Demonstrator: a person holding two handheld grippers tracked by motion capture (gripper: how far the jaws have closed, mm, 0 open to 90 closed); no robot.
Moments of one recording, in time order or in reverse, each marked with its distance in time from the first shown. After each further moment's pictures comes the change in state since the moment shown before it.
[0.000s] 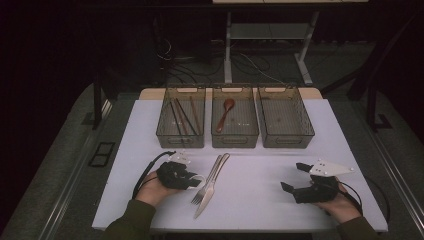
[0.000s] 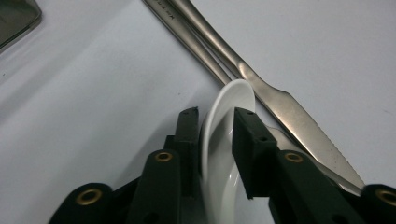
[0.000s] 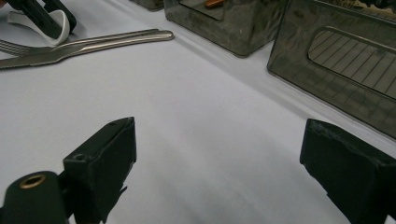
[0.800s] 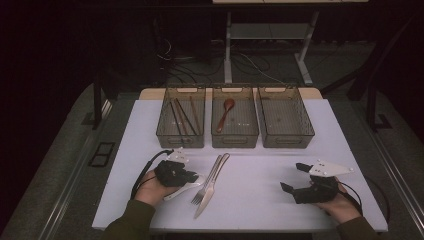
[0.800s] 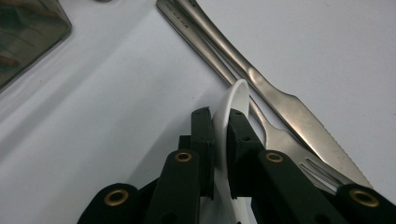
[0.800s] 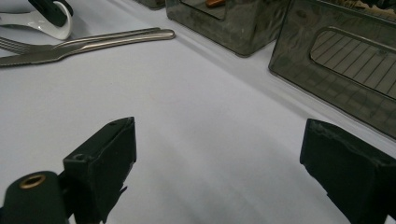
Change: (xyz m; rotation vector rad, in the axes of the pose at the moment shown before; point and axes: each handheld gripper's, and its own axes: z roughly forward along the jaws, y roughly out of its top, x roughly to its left) left arm -0.003 0.004 -0.008 -0.011 0.068 0.002; right arm 0.001 0.000 0.000 0.004 0.000 -0.004
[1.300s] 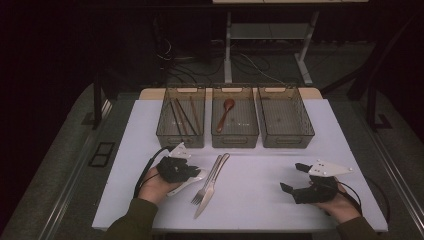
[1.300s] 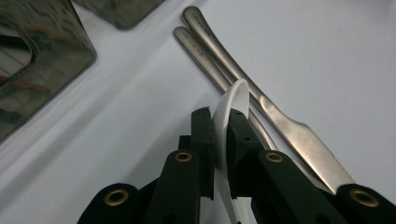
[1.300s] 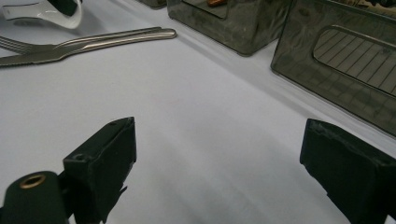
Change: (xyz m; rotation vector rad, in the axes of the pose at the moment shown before) left arm 0.000 0.015 -0.001 -0.041 0.047 -0.005; right arm 0.000 0.000 0.001 0.002 0.007 0.006
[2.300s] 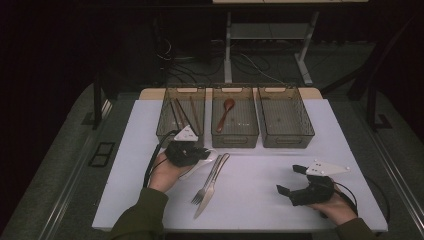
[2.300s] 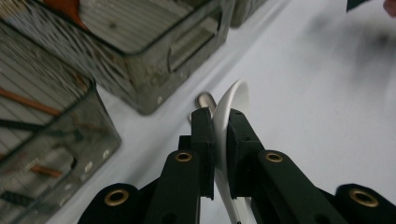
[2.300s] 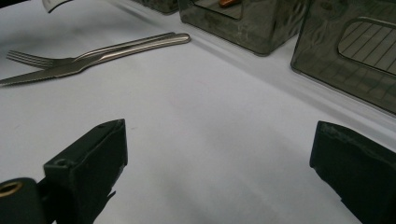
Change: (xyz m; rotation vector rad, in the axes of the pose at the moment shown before) left arm 0.007 0.048 0.001 -0.136 0.029 -0.019; right arm 0.006 0.002 0.005 -0.003 0.050 0.063
